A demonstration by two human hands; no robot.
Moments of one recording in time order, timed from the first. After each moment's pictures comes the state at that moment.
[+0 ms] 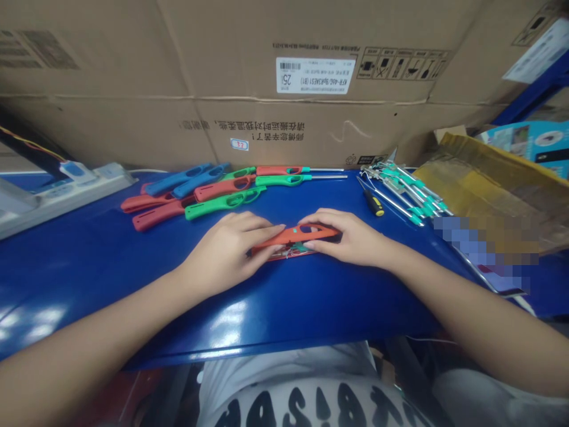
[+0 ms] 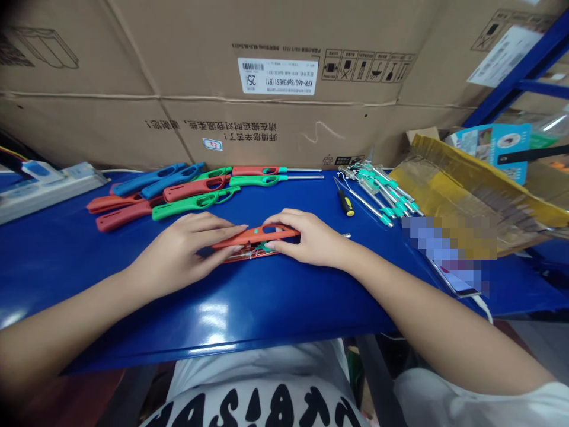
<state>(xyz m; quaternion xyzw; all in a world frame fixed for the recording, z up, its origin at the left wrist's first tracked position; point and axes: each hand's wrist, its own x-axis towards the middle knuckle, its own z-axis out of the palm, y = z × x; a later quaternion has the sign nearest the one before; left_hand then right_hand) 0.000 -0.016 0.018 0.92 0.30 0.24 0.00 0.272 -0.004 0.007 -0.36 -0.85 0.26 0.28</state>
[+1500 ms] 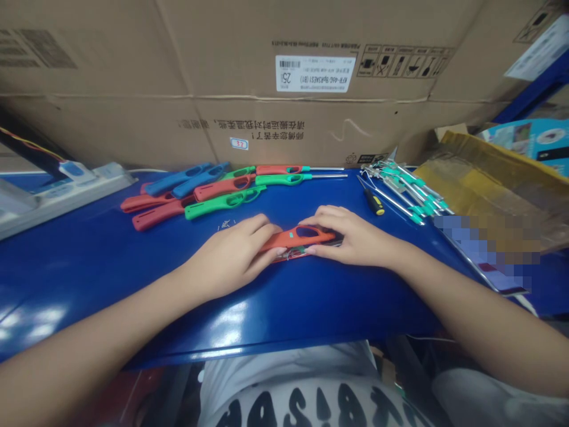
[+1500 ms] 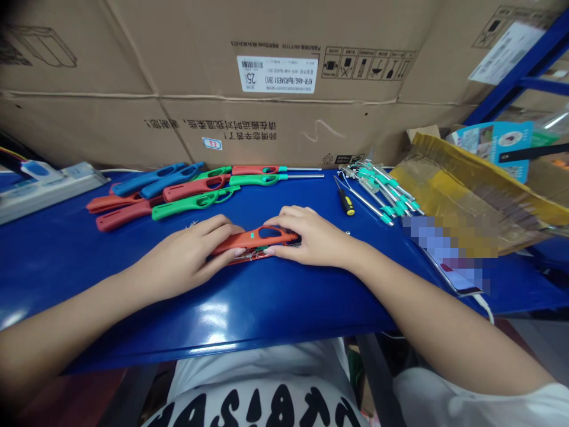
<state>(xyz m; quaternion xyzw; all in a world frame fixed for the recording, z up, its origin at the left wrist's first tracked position) 0.007 -0.024 0.024 0.91 0.40 0.10 0.07 0.277 -0.003 0.012 -0.35 -0.90 0.17 0.20</state>
